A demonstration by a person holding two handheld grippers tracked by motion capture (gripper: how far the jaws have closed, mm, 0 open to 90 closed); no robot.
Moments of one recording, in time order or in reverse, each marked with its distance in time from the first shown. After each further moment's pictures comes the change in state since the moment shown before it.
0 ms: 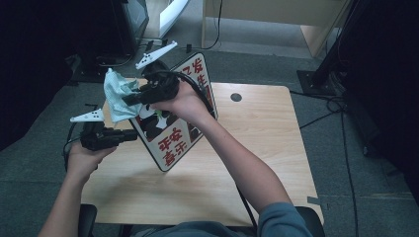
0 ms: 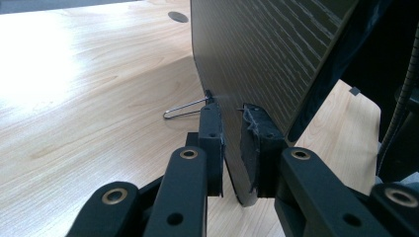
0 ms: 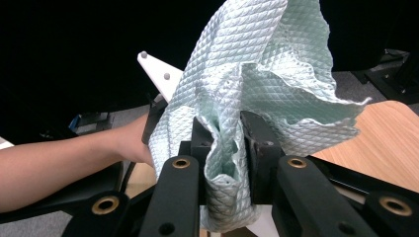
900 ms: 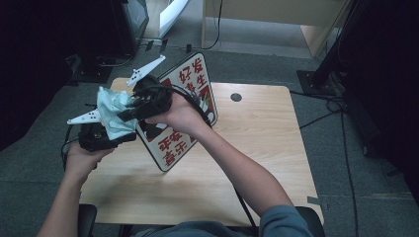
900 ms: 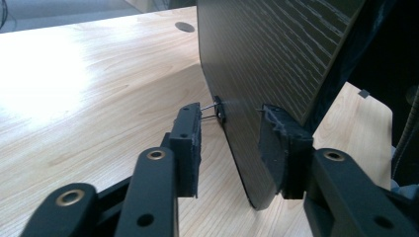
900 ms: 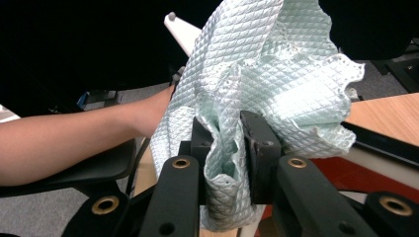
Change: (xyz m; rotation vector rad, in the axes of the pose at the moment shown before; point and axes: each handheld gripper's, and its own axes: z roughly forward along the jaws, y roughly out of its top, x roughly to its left) left arm 0.004 -0.005 -0.003 -0.042 0.018 0.031; right arm 0.022 -0.013 0.021 0.072 0.039 -0.037
